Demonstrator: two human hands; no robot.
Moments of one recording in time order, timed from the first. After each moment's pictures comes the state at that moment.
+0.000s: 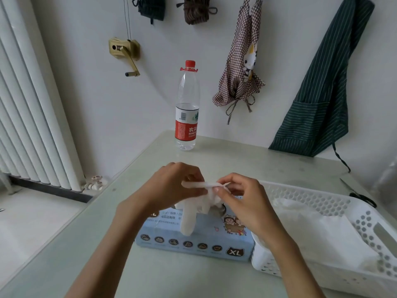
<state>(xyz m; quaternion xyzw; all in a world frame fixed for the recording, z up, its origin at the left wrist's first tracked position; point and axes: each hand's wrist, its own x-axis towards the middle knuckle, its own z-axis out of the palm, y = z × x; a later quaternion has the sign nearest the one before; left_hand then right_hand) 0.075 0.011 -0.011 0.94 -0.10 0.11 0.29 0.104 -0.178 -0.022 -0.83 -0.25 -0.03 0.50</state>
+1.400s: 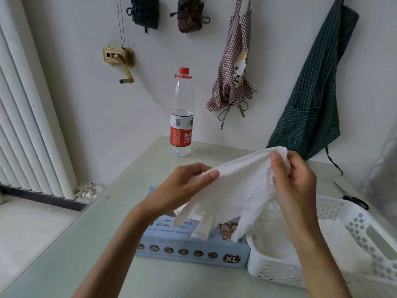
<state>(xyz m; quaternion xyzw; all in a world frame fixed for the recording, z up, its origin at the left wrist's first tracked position) 0.077 -0.017 0.001 0.82 -0.12 0.08 0.56 0.116 -0.214 0.011 -0.71 -0.18 -0.24 0.64</state>
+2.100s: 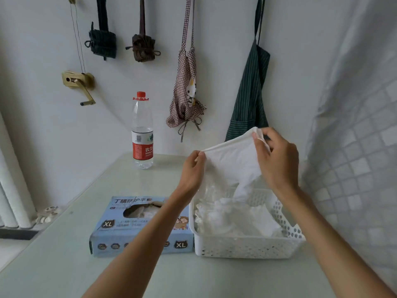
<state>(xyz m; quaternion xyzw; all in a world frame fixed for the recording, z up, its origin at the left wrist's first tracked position) 0.113 -0.147 0.033 0.72 -0.04 0.20 0.67 0.109 -0.314 0.084 -0.80 -0.16 -0.46 0.35</state>
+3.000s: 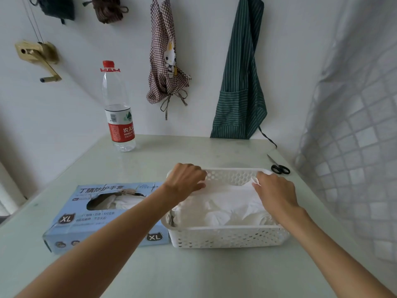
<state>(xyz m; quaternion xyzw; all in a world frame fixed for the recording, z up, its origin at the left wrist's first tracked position) 0.179 -0.165 -0.043 0.96 -0.21 0.15 -0.11 0.156 -0.393 -0.035 -0.99 -0.04 -0.14 -0.03</state>
